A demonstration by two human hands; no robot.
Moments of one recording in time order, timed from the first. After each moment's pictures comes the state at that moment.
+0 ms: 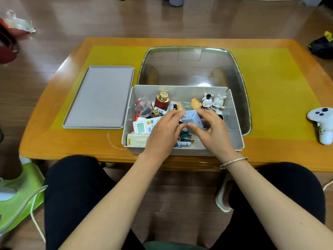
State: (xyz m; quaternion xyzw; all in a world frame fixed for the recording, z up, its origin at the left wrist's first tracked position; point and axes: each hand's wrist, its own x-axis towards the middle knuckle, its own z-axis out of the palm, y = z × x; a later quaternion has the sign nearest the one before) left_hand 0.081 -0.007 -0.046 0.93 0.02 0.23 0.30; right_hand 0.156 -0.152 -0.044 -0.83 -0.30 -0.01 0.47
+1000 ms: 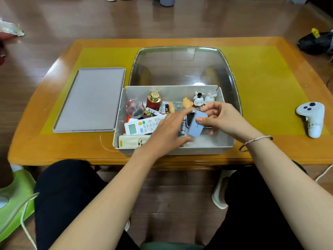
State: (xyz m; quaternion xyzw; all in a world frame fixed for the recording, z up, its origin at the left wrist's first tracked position) left_hand 0.100 -0.016 -0.041 0.93 -0.05 0.06 0.35; right_hand 0.196 -0.188 -0.002 -0.79 -0.16 0.25 0.54
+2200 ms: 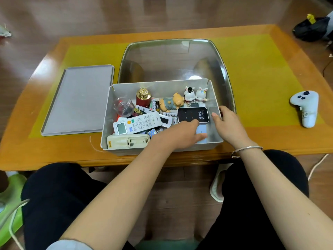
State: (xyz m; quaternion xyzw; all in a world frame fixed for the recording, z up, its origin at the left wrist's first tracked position) left_hand 0.141 -0.069 -0.038 0.94 -0.03 -0.21 0.26; right_hand 0.204 -0.224 -0.055 -0.93 -0.12 0.05 0.33
